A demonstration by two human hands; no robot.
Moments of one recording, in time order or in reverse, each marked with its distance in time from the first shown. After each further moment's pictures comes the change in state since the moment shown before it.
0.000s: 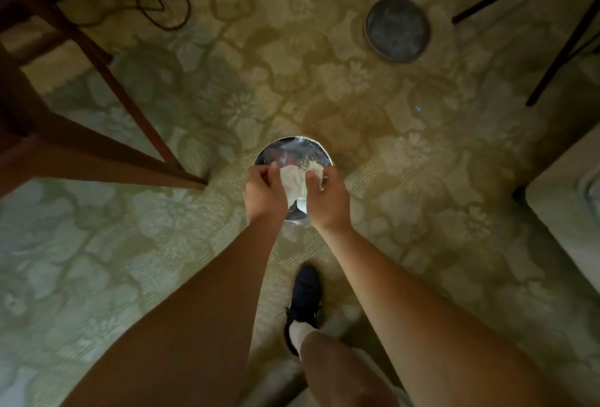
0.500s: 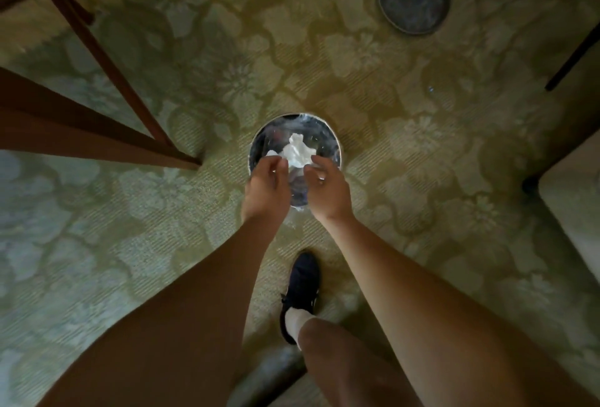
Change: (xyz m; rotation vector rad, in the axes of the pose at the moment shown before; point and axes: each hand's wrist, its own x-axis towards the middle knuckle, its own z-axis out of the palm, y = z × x) left_hand 0.002 -0.039 -0.003 0.146 -0.145 0.114; right_hand 0.006 0.026 0.018 -0.049 -0.150 0.064
